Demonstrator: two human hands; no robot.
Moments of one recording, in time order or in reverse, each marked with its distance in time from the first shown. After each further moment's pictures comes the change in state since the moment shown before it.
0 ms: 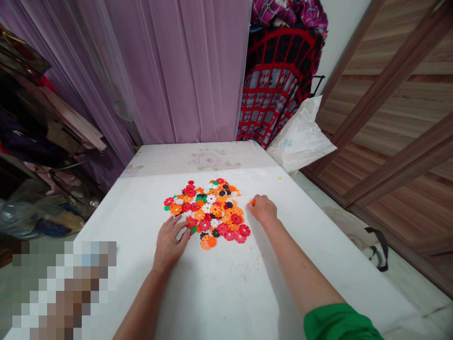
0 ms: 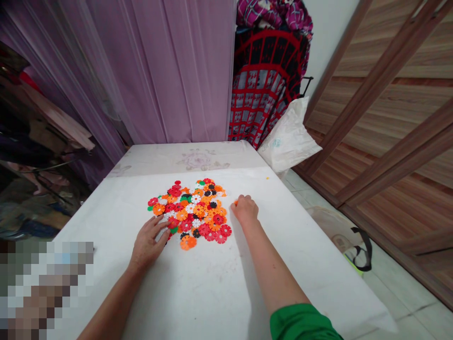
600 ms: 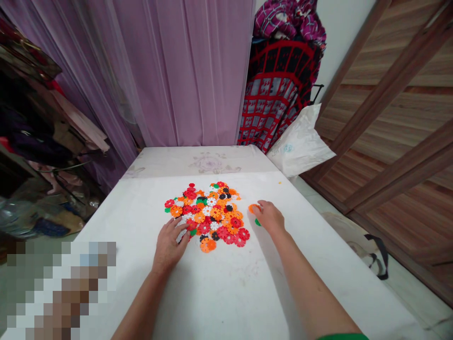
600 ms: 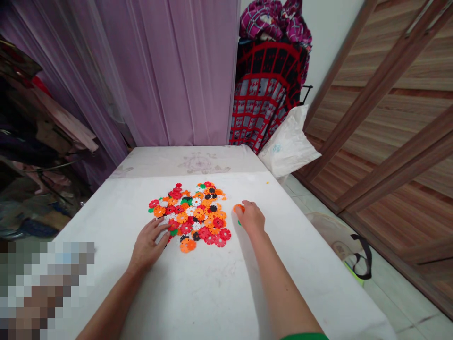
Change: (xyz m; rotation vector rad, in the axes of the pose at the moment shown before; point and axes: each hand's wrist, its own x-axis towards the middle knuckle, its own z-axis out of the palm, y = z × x) left_hand 0.001 -0.002 0.001 0.016 0.005 0.040; right_hand -0.012 0.025 0.007 0.222 0.114 -0.019
